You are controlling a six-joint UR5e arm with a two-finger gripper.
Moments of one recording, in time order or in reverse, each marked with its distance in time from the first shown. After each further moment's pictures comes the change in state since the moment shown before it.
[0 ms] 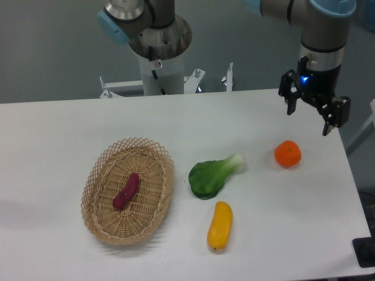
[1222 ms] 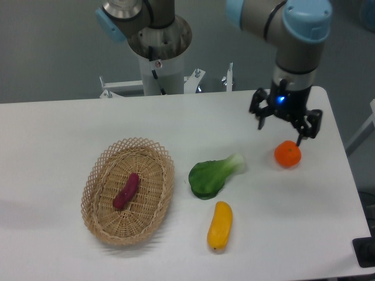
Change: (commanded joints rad) arm -0.156 -0.009 -0.097 0.005 -0.008 -0.609
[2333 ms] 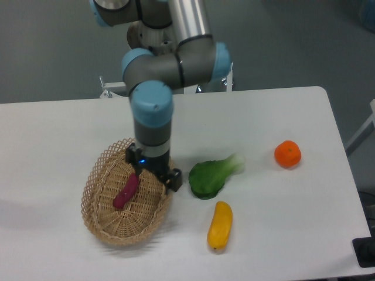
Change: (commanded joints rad) arm -0.456 -0.146 -0.213 0.262 -0.014 -0.227
